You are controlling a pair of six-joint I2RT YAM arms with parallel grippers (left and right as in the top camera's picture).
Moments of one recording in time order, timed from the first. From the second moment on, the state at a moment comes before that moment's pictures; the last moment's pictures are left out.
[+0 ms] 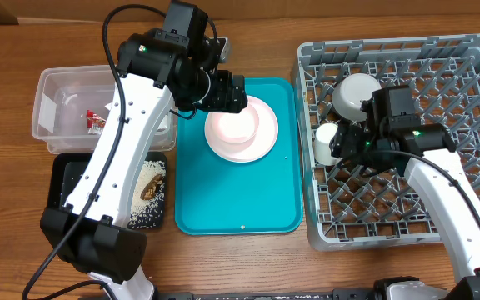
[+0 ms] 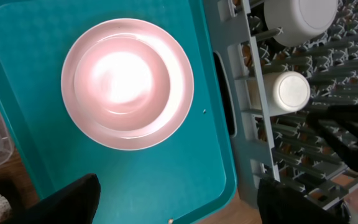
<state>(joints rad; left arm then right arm) -0.32 1.84 1.96 -1.30 0.33 -0.21 0.12 1.43 1.09 -0.85 -0.16 0.37</state>
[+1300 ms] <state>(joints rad) -0.32 1.84 1.96 -1.31 0.29 -0.23 0.12 1.55 1.18 -0.87 -0.16 0.33</state>
